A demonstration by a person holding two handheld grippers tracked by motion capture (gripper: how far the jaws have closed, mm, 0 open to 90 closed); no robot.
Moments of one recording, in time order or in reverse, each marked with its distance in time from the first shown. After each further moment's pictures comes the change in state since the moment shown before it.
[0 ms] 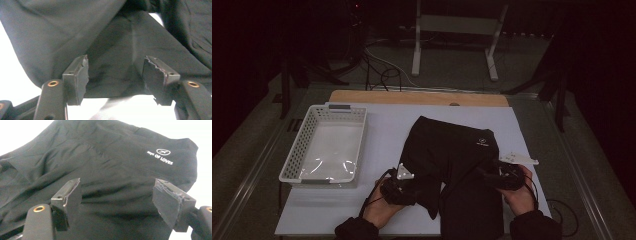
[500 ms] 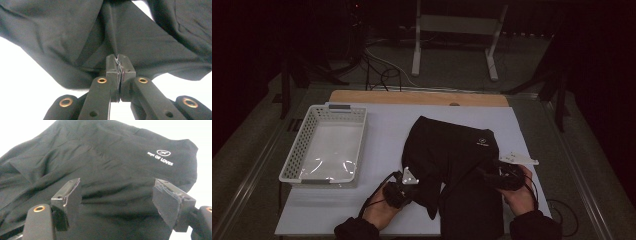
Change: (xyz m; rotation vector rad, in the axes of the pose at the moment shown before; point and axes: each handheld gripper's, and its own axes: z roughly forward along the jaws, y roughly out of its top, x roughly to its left) left arm -0.010 0.000 -0.006 0.072 -0.017 0.104; right arm 0.001 0.001 -0.001 -0.003 0.000 -0.003
